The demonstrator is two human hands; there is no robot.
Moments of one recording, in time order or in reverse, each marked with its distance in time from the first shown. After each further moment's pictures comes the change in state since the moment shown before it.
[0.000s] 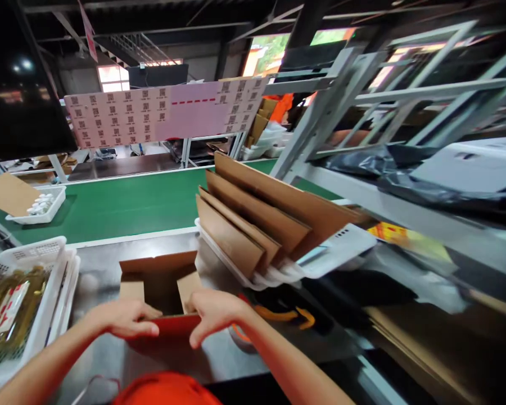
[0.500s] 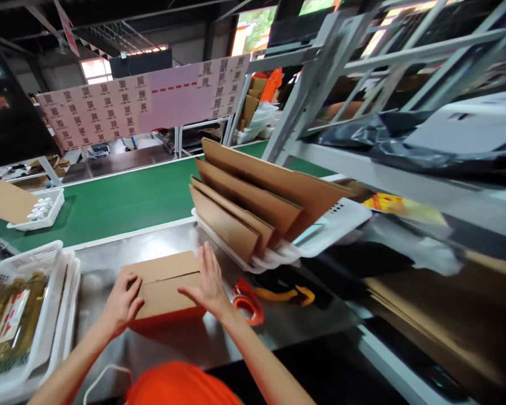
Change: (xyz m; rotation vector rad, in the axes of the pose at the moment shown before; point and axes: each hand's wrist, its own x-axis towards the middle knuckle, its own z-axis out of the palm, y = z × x) left_hand 0.002 -0.091 0.039 0.497 0.439 -0.031; right_hand 0.043 0.061 0.073 0.019 0.853 -0.074
